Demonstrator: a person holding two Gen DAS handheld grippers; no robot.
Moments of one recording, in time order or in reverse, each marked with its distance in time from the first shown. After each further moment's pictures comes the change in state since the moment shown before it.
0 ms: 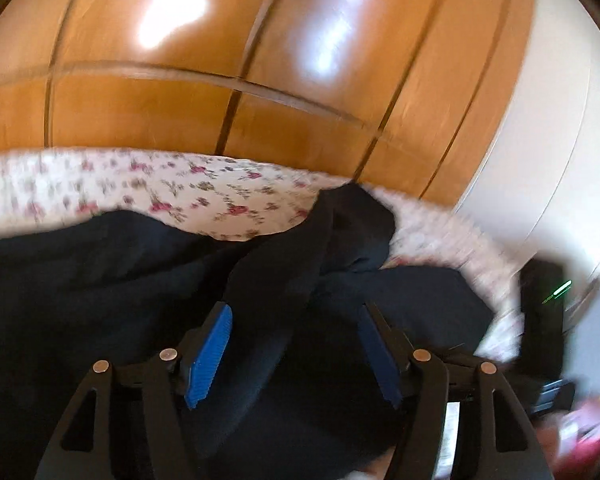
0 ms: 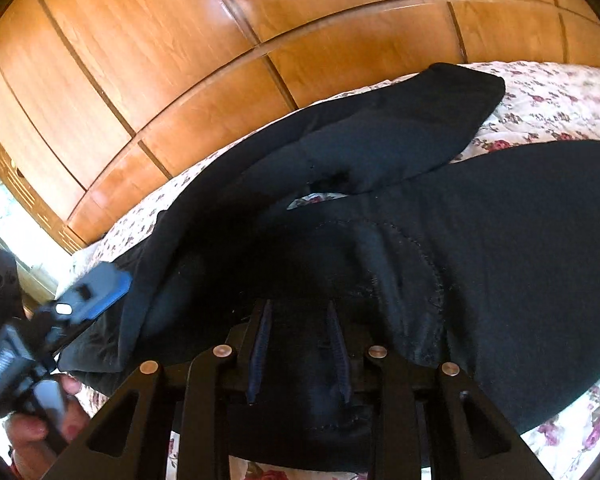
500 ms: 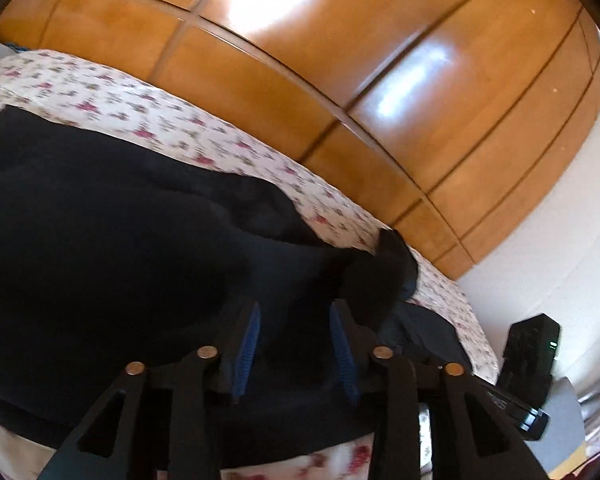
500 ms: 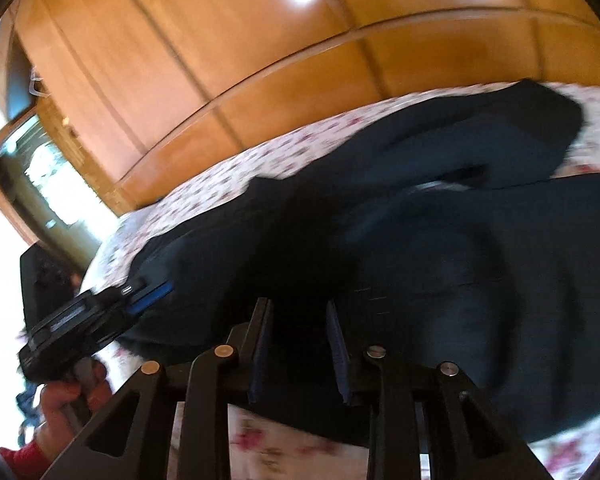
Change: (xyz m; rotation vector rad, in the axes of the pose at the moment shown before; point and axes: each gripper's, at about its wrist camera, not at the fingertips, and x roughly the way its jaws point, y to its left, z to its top) left arm -0.072 0.102 -0.047 -0.422 -0.074 -0.090; right arm 0.005 0.048 -0.006 -0.144 0.010 0.102
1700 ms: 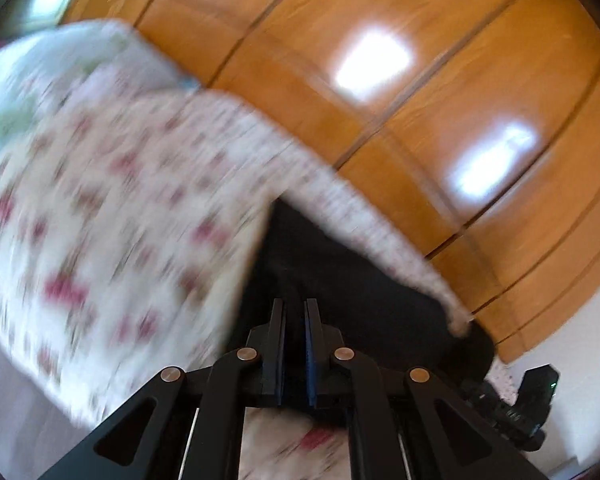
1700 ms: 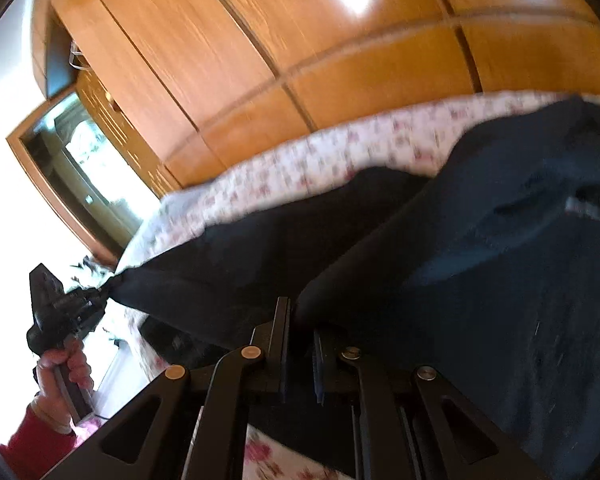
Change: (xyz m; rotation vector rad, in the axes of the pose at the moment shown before) left arm -0.184 0.193 0.015 -0.251 -0.197 0.300; right arm 0.070 0.083 -0.002 -0.067 0.113 0.235
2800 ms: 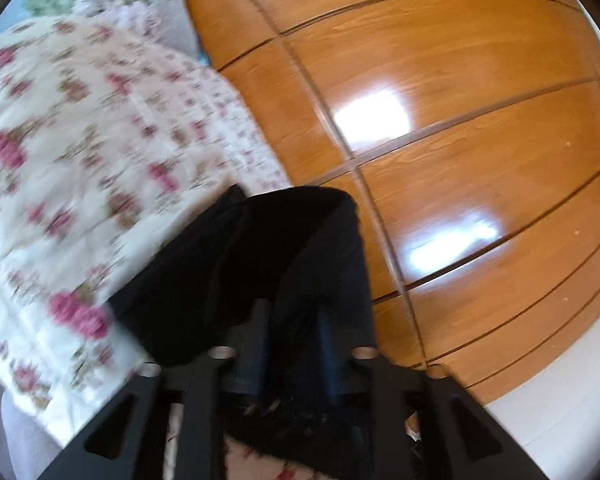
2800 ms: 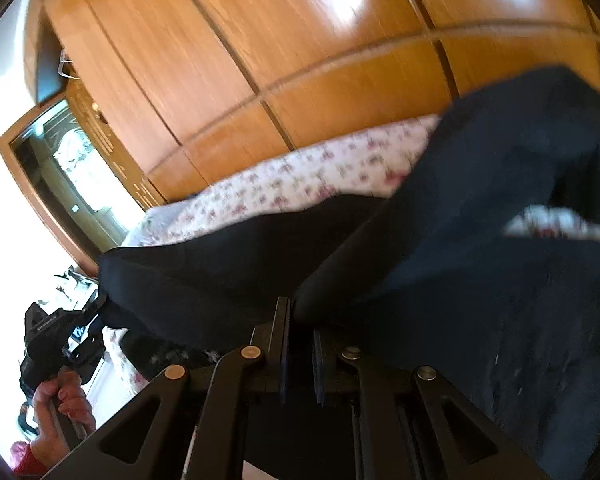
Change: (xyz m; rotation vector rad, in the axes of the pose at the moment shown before) left arm 0.010 -0.011 -0.036 -0.331 -0.126 -0.263; right arm -0.011 -0.019 0.022 0.015 -0.070 -0.069
